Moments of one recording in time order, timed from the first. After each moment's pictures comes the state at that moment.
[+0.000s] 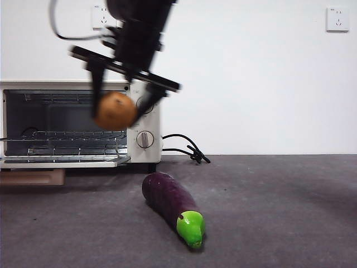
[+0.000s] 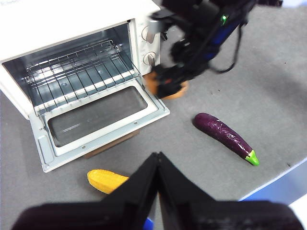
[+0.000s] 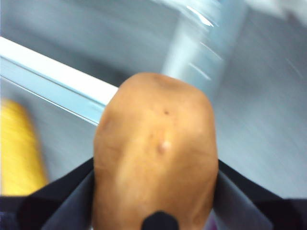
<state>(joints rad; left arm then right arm) -0.24 0.67 1.41 -1.32 0.13 0.10 0.83 2.30 2.28 -1.03 -0.05 0.34</state>
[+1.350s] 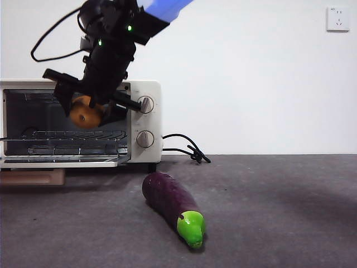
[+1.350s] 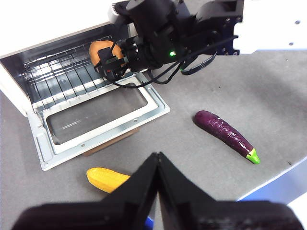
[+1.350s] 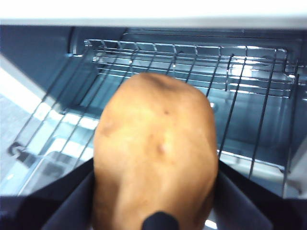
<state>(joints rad) -0.24 0.69 1.41 -1.32 0.13 0.10 0.83 2.49 2.28 -0.34 0.15 0.41</state>
